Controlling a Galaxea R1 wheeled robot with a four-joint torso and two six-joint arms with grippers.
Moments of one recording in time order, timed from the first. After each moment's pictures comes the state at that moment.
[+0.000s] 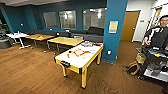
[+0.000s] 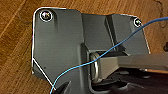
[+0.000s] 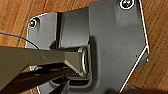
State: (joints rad) left arm 1.54 3.02 -2.69 0.03 -0.14 -0.03; right arm -1.55 3.06 -2.76 -0.23 0.09 0.23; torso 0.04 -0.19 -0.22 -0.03
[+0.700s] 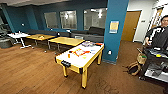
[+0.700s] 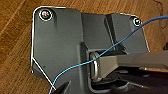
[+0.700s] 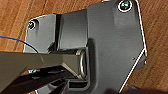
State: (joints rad) left arm 1.54 3.02 -2.69 0.02 -0.14 -0.03; right arm -1.54 3.06 -2.76 -0.23 0.10 0.23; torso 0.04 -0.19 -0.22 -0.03
